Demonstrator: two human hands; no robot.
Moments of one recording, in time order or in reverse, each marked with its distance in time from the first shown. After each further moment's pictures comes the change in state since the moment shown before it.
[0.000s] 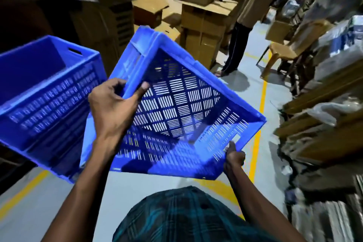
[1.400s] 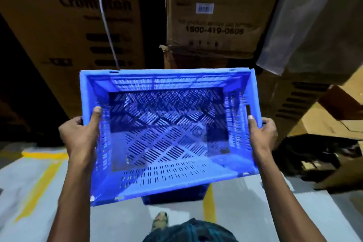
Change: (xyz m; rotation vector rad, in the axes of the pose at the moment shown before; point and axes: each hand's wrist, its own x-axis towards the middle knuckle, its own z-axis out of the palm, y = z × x) left_hand 0.138 -0.172 -0.150 0.162 1.222 -0.517; right_hand -0.194 -0.240 0.535 -0.312 -1.083 -0.993
